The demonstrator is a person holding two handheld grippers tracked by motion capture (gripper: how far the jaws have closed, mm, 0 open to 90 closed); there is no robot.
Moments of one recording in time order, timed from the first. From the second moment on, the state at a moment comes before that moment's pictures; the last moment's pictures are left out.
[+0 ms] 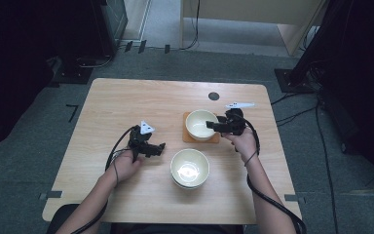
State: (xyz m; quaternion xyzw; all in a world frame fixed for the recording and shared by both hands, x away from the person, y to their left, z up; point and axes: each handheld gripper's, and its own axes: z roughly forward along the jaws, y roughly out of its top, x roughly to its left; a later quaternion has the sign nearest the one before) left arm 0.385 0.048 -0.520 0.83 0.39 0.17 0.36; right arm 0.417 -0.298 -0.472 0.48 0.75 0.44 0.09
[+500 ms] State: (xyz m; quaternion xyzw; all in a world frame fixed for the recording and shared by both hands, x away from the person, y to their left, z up) left arm 0.385 0.048 -0.520 0.83 0.39 0.17 0.36; right arm 0.405 -0.303 -0.468 0.48 0.75 0.44 0.10
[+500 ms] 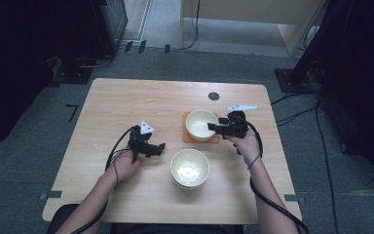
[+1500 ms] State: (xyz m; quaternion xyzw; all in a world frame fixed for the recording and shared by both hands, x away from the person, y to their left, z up) left arm 0.385 0.048 -0.520 0.83 0.39 0.17 0.36; right arm 0.369 -0.305 -0.465 0.45 0.77 0.43 0.12
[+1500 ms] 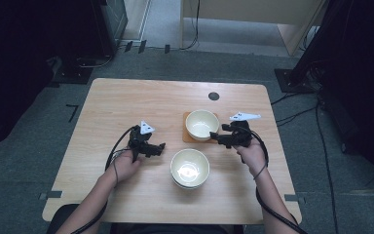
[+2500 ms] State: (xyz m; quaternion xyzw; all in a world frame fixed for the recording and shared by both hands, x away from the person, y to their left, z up) left arm 0.385 0.048 -0.520 0.83 0.39 0.17 0.36; right arm 0.333 -0.310 -0.487 0.43 0.79 0.42 0.12
